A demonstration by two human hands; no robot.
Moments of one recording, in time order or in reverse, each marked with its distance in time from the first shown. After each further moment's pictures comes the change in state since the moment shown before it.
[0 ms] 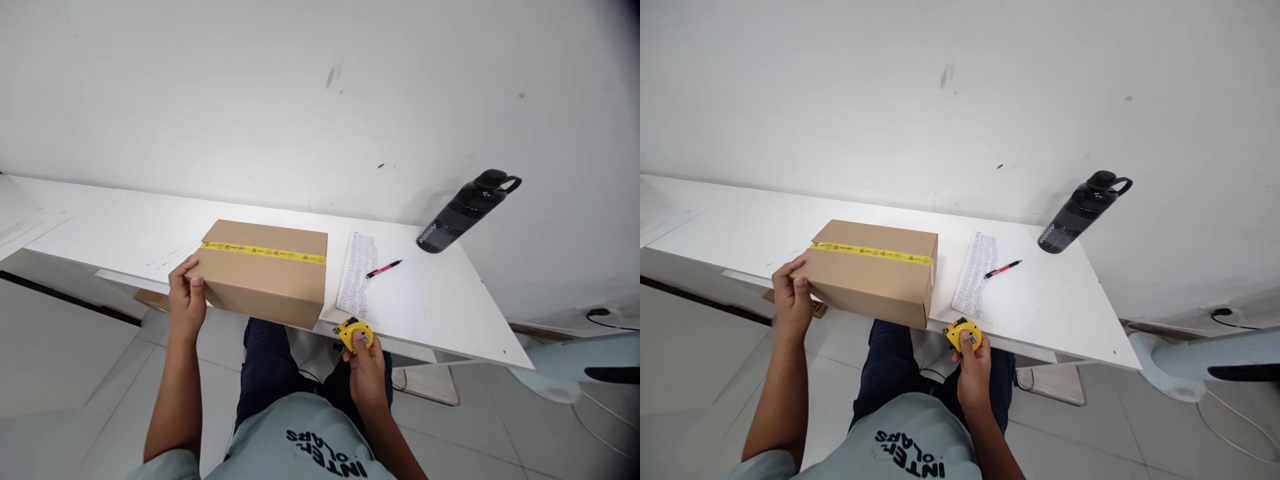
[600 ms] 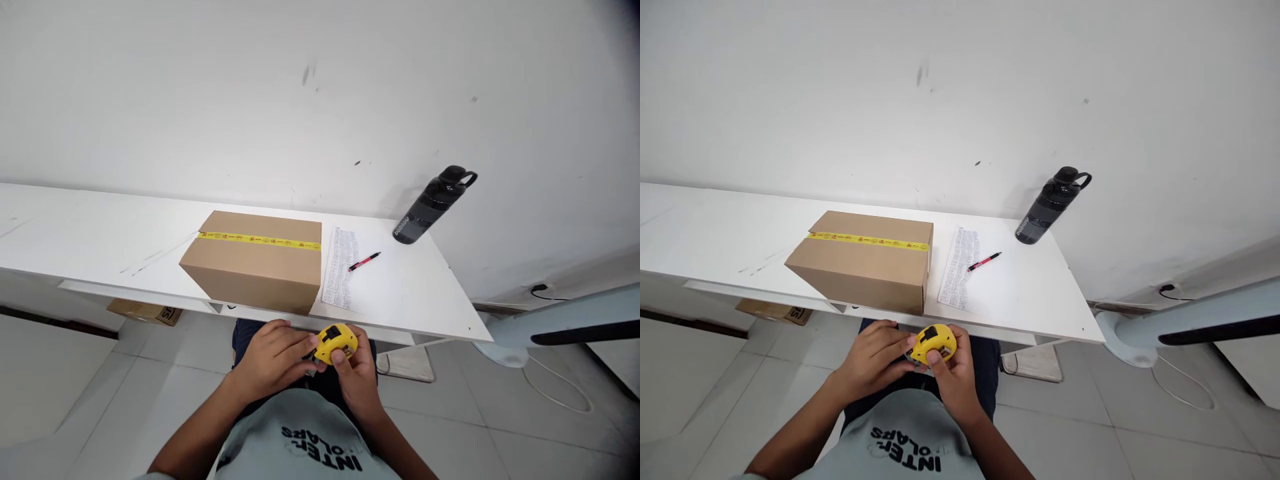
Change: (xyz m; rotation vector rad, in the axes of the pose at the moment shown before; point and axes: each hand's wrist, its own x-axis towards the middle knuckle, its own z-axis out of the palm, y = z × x) left_hand -0.076 0.136 0.039 -0.314 -0.541 0.737; right_hand -0.039 -0.031 0.003 -0.067 -0.343 -0.116
